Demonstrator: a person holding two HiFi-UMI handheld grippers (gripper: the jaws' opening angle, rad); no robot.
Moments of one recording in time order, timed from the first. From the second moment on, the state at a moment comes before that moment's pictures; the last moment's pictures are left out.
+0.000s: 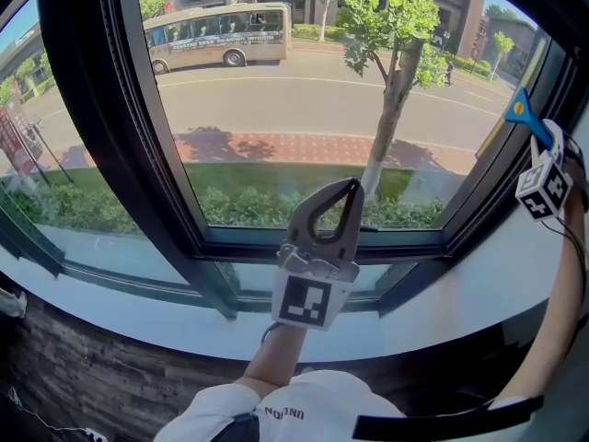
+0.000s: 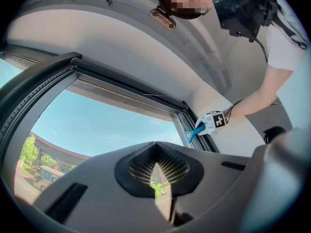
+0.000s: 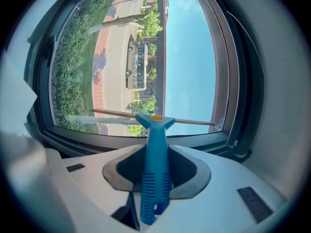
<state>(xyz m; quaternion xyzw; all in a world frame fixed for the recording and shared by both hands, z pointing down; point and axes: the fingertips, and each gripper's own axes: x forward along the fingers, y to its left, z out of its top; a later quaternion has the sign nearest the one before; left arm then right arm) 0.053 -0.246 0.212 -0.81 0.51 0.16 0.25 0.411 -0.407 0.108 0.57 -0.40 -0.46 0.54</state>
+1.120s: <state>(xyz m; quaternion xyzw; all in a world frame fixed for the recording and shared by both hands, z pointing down) 0.044 -0.242 0.211 -0.80 0.53 0.14 0.26 0.365 -0.366 0.113 0.56 -0.39 -0.51 0.52</state>
